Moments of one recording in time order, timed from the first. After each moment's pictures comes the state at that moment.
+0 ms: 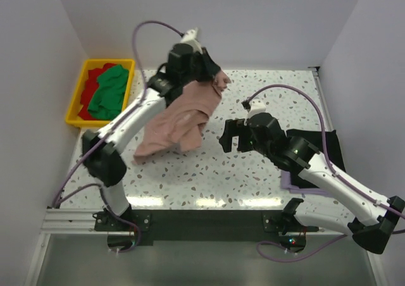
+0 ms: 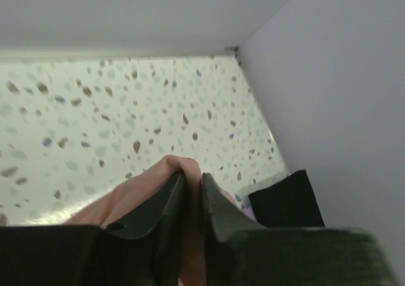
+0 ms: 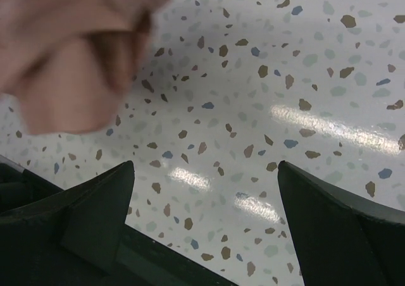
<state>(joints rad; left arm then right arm) -0.57 1.67 1.78 -0.26 0.01 -0.57 0.84 1.03 1.08 -0.62 0.23 0.52</state>
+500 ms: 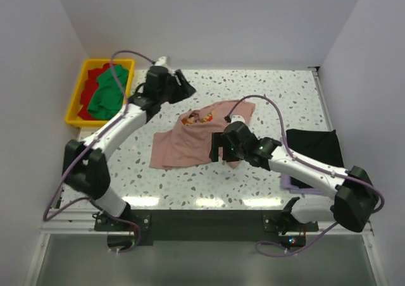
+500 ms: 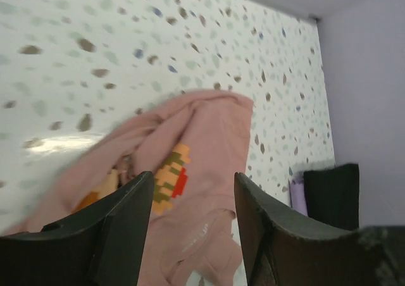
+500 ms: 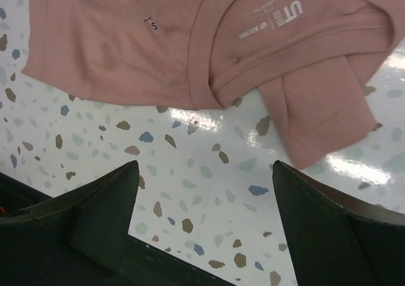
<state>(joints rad) -0.47 1.71 1.39 -0.19 0.09 -0.69 0.84 1.25 0.90 -0.47 0.16 0.65</state>
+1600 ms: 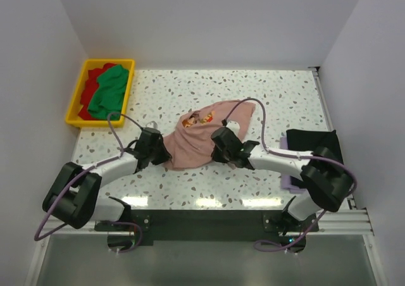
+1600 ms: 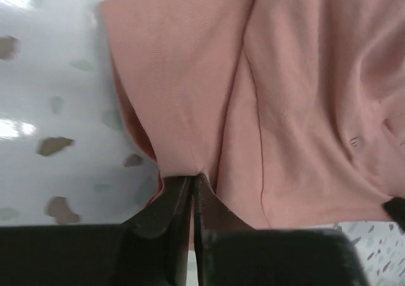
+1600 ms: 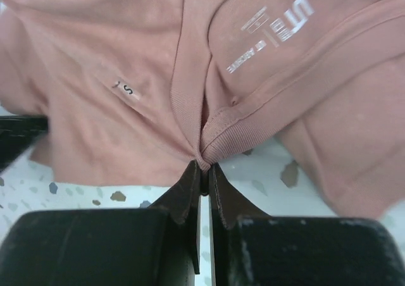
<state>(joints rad) -0.39 1.33 0.49 -0.06 0.01 -0.77 0.87 1.58 0.84 -0.16 0.26 0.92</state>
